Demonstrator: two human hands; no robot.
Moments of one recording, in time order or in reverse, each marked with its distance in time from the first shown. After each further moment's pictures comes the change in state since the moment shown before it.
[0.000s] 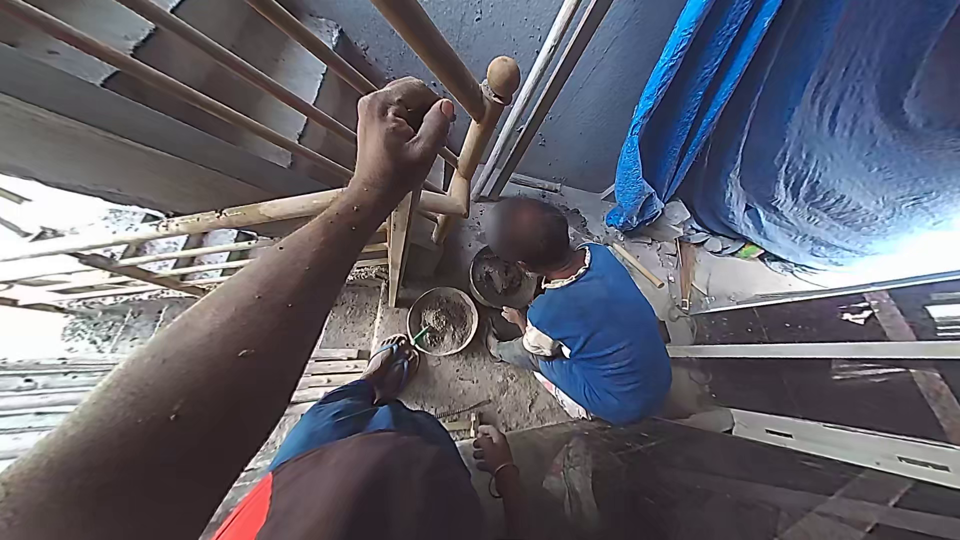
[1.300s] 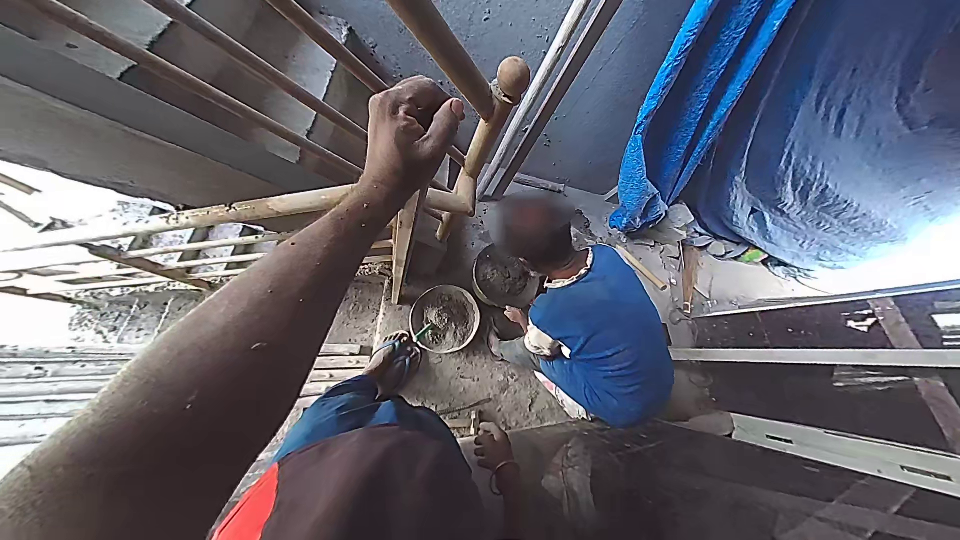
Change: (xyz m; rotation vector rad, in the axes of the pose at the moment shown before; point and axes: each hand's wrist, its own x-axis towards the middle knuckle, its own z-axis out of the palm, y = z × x) left_hand -0.002 0.001 -0.005 -0.015 0.001 0.009; right_hand -0.004 -0.001 0.003 0.000 0.032 0.007
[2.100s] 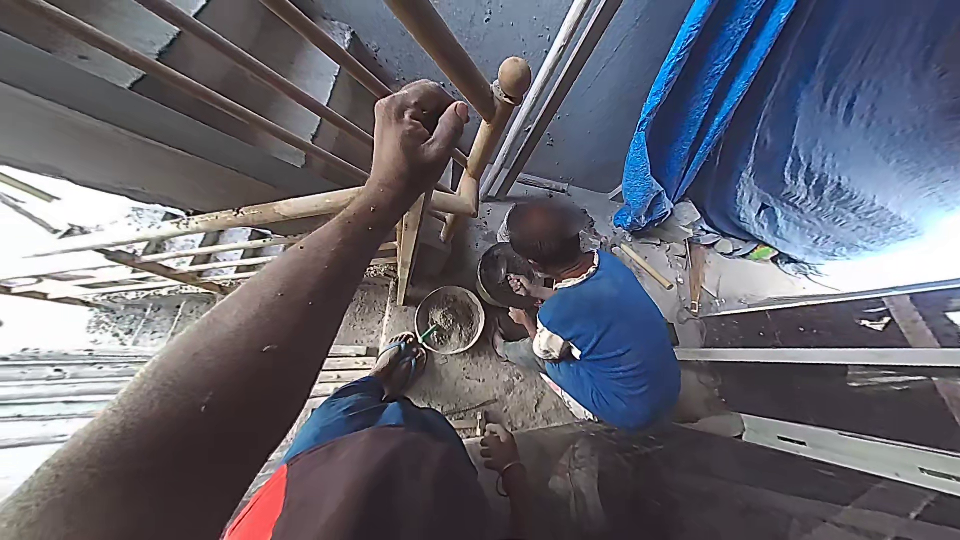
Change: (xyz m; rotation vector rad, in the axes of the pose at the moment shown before) left_hand 0.001 0.003 0.005 0.019 0.002 -0.008; right_hand 0.009 0.006 0.000 0.017 0.012 0.018
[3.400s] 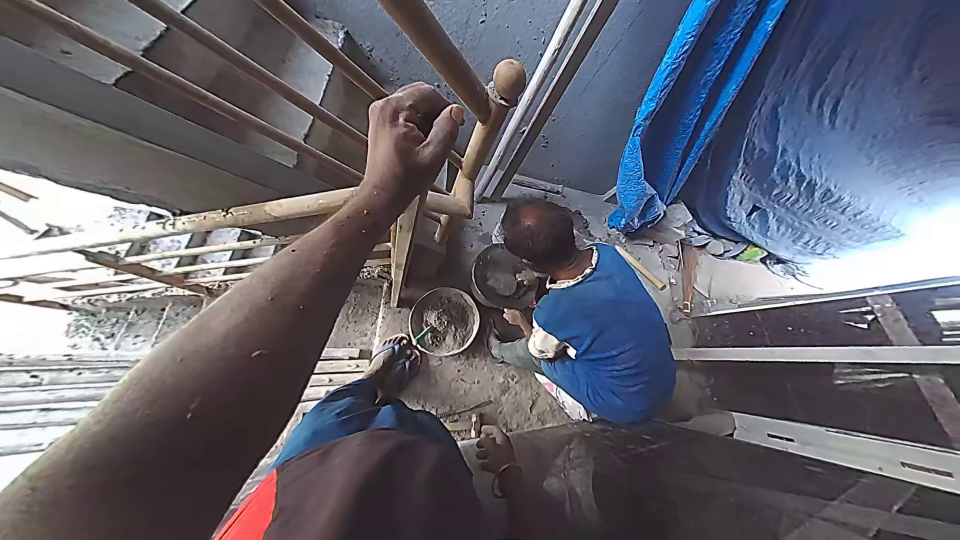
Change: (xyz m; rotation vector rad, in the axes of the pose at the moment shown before) left_hand -0.001 0.000 -0.001 -0.015 0.000 -0.006; right_hand -0.009 -0.006 -0.003 0.003 -0.016 -0.022
